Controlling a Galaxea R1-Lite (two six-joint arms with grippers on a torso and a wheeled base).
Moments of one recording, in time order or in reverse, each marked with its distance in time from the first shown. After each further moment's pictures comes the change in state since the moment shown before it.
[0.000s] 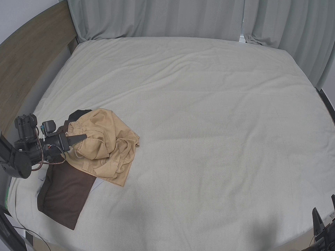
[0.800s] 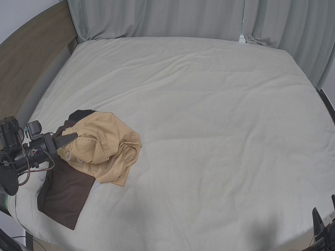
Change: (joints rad) left arm -0.005 -0.249 0.208 -0.099 0.014 -0.118; right arm -0.002 0.000 0.000 -0.001 0.000 0.000
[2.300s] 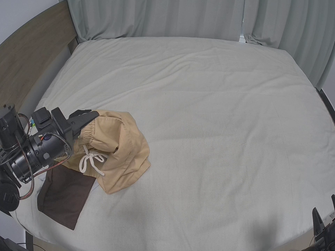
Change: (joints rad) left arm -0.441 -0.186 -0.023 -0.009 0.454 -0.539; right arm 0.000 0.000 0.000 0.000 0.000 0.000
